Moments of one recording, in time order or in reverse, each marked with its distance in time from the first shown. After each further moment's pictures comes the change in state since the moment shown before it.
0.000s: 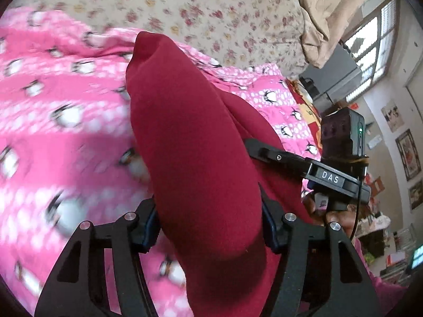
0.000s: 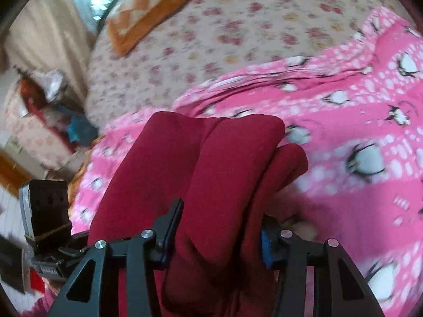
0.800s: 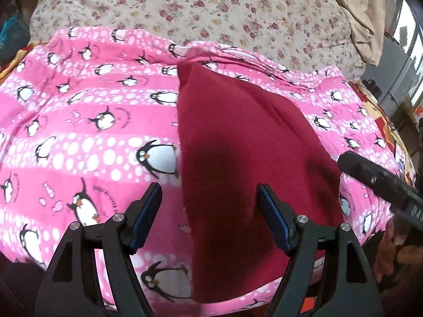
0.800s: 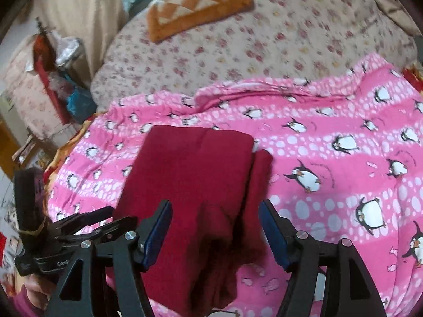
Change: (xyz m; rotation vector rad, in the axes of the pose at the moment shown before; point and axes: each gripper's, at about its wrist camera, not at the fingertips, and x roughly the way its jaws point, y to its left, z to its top) left arm -0.021 0.002 -0.081 0.014 -0.167 0.460; right arm -0.038 0.076 -0.089 -0.202 -0.115 -0.179
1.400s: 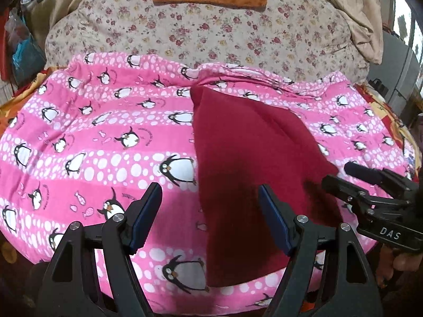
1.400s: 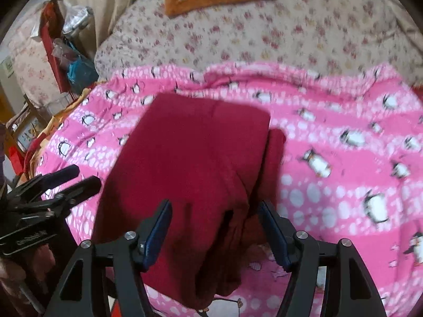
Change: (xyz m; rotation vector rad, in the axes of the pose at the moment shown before) left arm -0.035 -0.009 -0.006 0.057 -0.099 0.094; right arm 0.009 0.026 -0.016 -0.123 0.058 -0.121
